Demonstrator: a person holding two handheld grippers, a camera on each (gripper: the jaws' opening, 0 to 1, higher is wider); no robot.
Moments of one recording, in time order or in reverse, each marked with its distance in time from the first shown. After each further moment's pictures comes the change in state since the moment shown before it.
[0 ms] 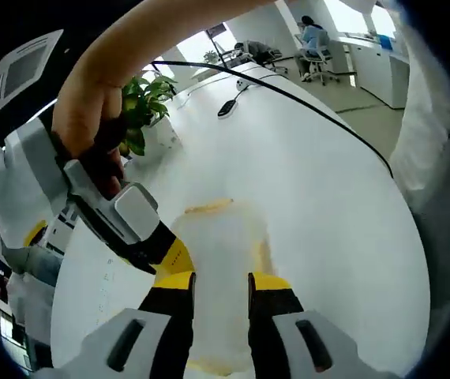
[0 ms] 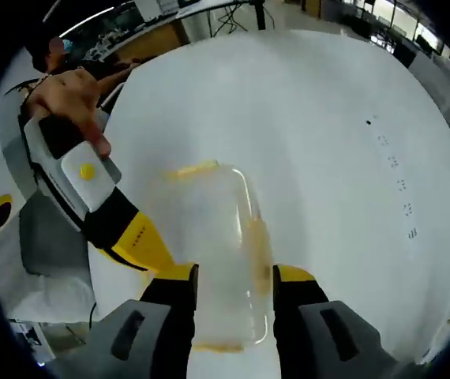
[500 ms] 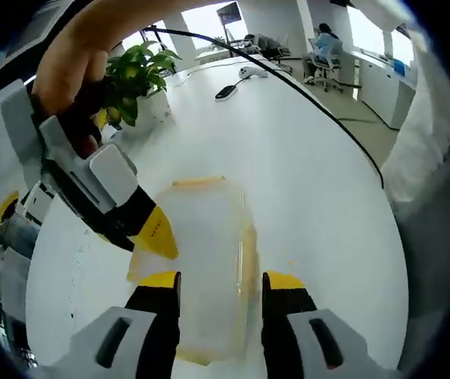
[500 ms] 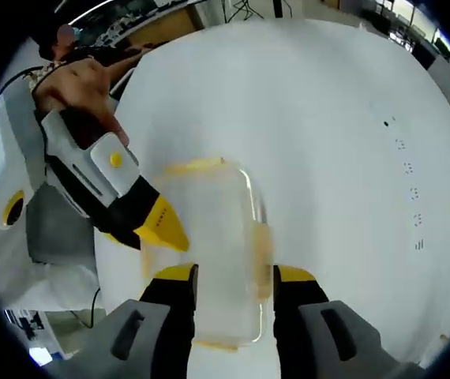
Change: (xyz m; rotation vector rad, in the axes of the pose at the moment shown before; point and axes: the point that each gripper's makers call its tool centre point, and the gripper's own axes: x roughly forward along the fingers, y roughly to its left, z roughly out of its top) left arm 0.006 -0.012 -0.019 -0.047 0.066 -0.078; right arm 0.000 0.003 -0.005 -0.031 0.047 0.053
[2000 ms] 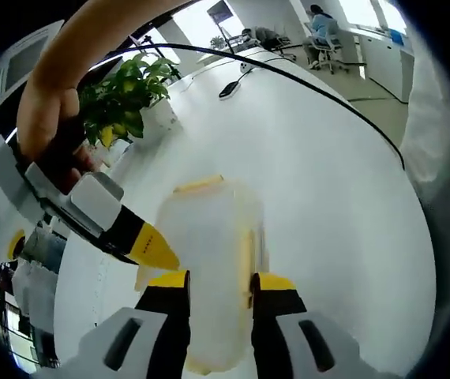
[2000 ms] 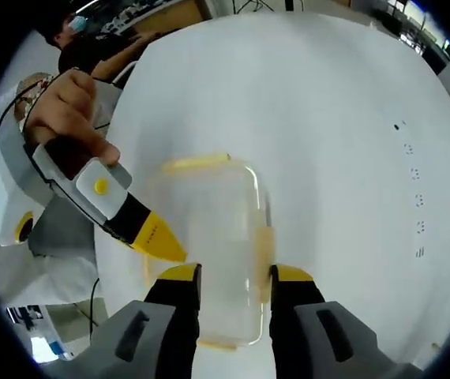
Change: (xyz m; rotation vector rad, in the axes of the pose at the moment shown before) left arm 0.010 -0.001 0.004 0.108 -0.001 0.153; right arm 0.005 0.002 -0.002 -0.023 0.058 0.009
